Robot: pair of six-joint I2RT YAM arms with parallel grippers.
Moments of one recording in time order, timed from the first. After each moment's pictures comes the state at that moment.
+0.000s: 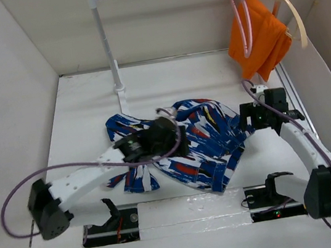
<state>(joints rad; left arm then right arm) -0.95 1.18 1.01 -0.62 -0.15 -0.73 0.02 1.05 0.72 -0.50 -0.20 0.01</state>
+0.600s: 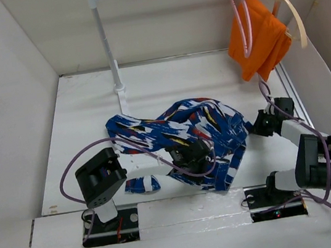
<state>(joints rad) -1.22 1.71 0.99 -0.39 0.07 -0.65 -0.26 1.32 0.54 -0.20 -0.37 0.21</state>
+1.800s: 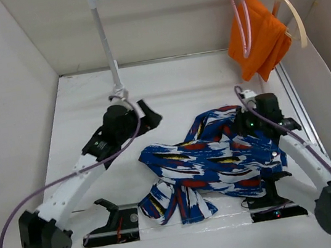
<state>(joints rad) -0.65 1.11 0.93 -0.28 0.01 -0.75 0.06 0.97 0.64 -0.43 -0.39 0.10</state>
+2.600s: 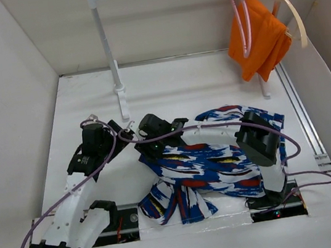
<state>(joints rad) -0.23 0.85 0.67 -0.56 0.03 -0.79 1.05 1.95 1.45 -0.36 -0.19 0.09</state>
